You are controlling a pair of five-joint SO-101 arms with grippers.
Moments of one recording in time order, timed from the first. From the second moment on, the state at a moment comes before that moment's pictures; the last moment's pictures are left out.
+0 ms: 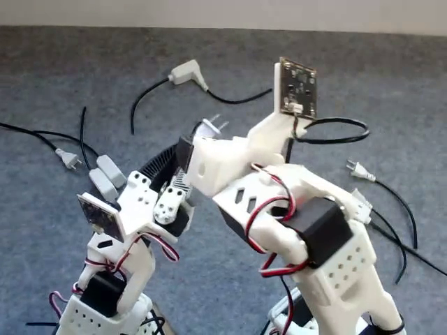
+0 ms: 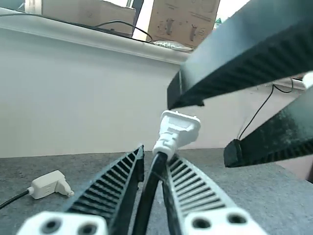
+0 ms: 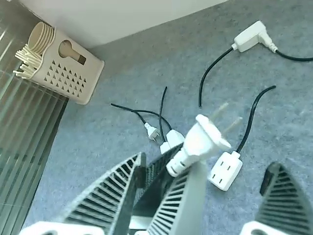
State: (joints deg) left arm 22.0 -102.2 84.9 16.0 17.0; right arm -43.9 -37.6 1.6 73.5 -41.3
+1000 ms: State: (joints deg) left arm 19.3 -102.2 84.9 16.0 17.0; right arm -44.0 -37.5 6.8 61.4 -41.3
